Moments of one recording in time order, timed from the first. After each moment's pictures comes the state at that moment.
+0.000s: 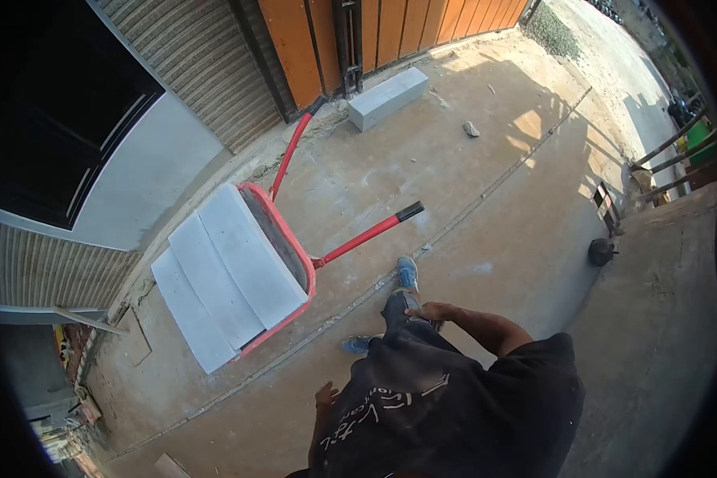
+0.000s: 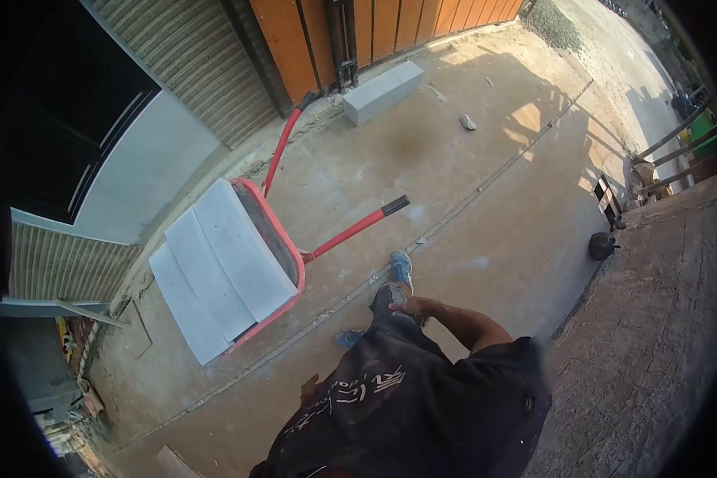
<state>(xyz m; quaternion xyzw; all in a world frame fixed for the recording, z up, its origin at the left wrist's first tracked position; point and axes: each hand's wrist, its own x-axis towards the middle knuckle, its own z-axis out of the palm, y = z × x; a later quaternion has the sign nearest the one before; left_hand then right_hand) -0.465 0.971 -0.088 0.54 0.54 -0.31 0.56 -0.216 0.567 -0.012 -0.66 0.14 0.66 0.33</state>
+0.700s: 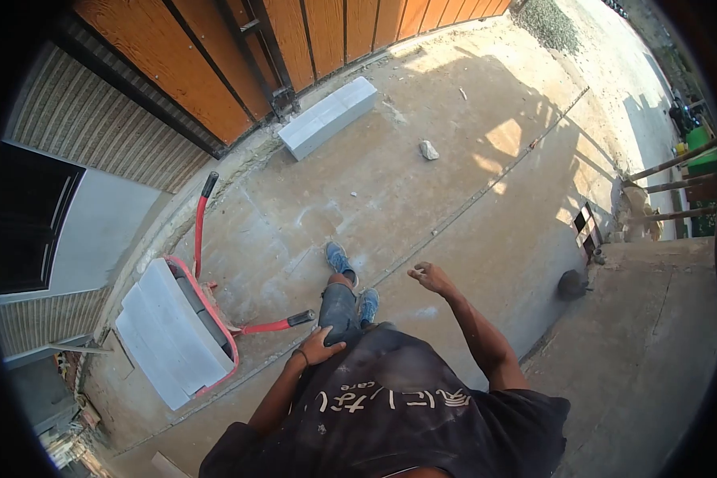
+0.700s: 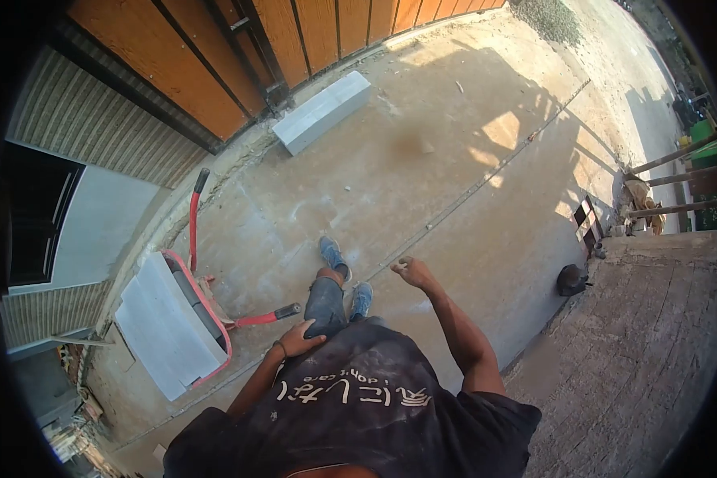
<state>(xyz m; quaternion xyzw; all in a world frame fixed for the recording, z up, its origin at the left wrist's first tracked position) 0.058 0.521 0.032 0.82 -0.07 -0.49 0.29 0.134 0.137 -0.023 -0.85 0.14 0.32 0.38</state>
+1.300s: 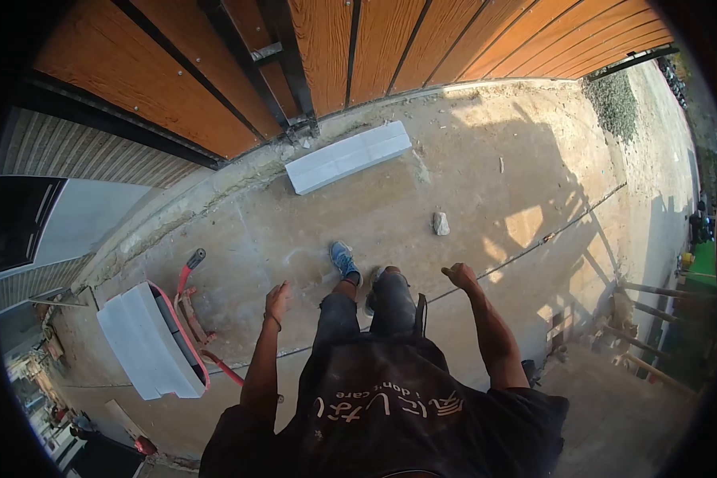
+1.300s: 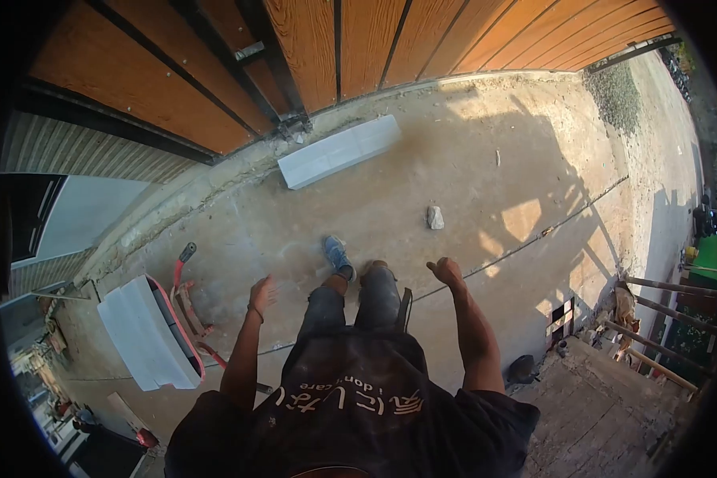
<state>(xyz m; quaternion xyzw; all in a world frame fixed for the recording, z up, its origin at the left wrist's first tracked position) 0.501 0.480 -0.064 0.61 0.48 -0.26 0.58 0.611 -0.040 -0.080 -0.91 0.09 0.39 0.15</state>
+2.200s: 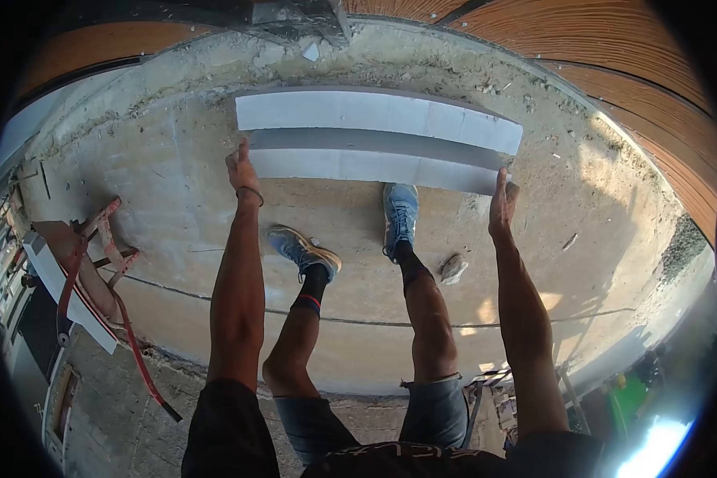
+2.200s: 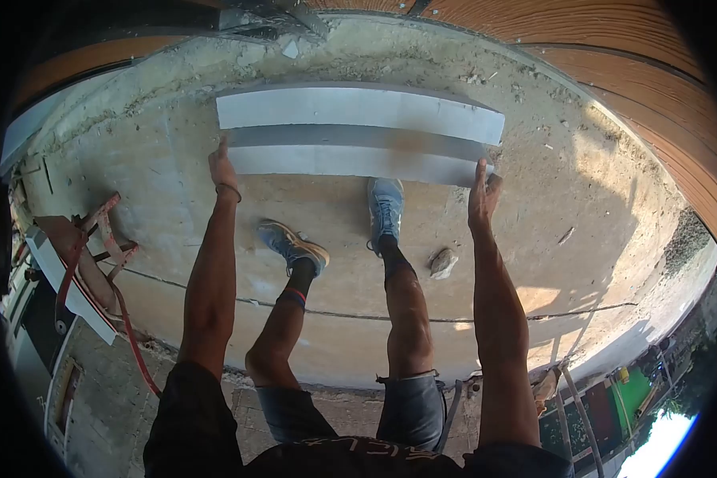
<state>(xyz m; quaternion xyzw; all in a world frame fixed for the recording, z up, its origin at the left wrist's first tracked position) 0.825 0.494 -0.625 0.60 0.63 0.08 0.49 1.075 0.028 -0.565 -0.91 0.13 0.23 0.32</state>
